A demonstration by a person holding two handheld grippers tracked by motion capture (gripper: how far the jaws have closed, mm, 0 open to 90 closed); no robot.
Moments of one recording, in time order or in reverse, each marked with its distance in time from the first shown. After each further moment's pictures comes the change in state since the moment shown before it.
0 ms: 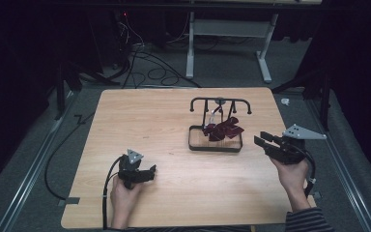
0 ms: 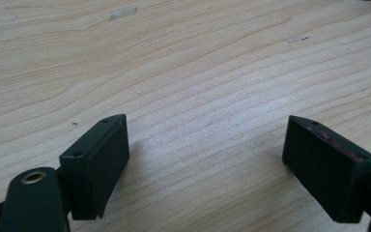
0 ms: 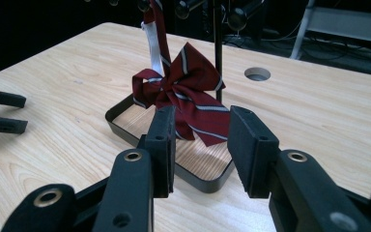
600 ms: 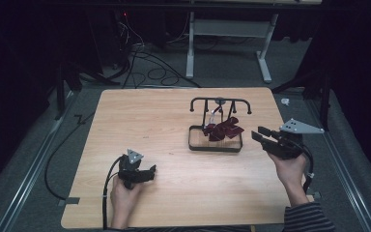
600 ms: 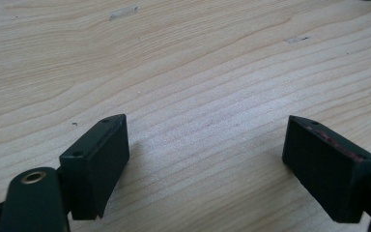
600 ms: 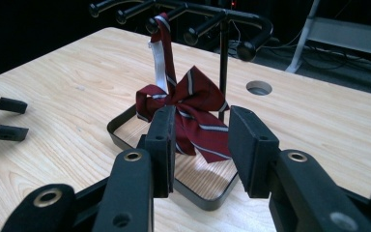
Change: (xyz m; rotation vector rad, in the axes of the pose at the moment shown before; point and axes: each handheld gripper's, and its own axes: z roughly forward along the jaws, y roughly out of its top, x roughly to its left) left arm 0.000 0.000 0.000 0.001 0.000 0.000; right arm 0.005 0.017 0.004 -0.010 0.000 -0.038
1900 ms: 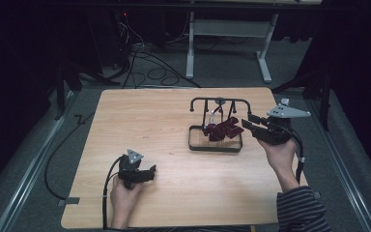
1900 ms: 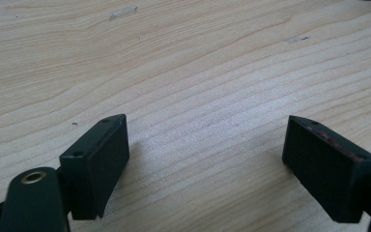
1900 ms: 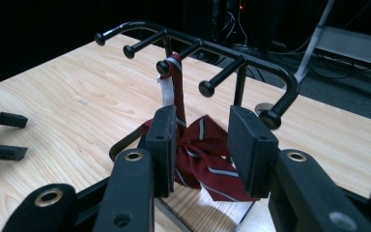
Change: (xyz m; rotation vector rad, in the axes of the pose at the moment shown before) left arm 0.000 0.000 0.000 -0.002 0.000 0.000; right arm 0.007 0.038 0.027 0.009 0.020 -0.040
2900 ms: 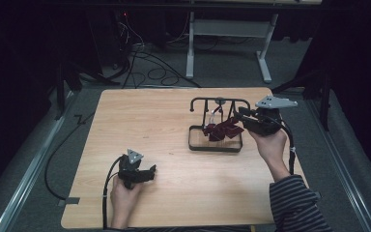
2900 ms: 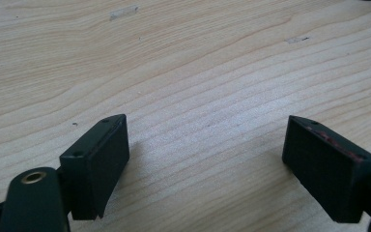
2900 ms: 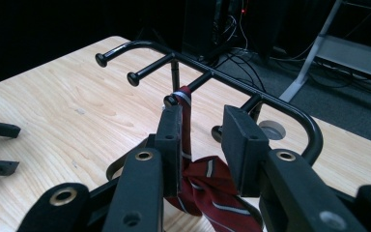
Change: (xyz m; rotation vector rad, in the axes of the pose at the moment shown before) left arm 0.000 0.000 0.000 0.001 0.000 0.000; right arm 0.009 0.026 0.023 0.005 -0.002 -0.045
